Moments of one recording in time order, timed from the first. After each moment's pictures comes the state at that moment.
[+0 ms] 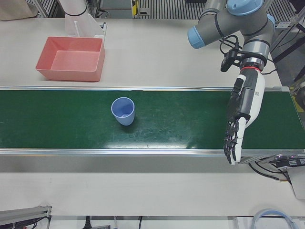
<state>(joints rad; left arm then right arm) -1.44 -1.73 -1.74 0.22 1.79 0.01 1.15 -1.58 1.73 -3.19 -1.37 -0.14</state>
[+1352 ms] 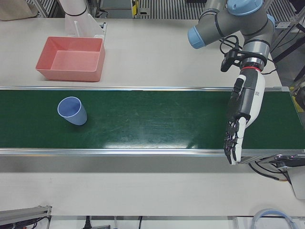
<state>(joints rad) -1.44 -1.73 -1.74 0.22 1.79 0.01 1.15 -1.58 1.73 -3.18 -1.37 -0.16</state>
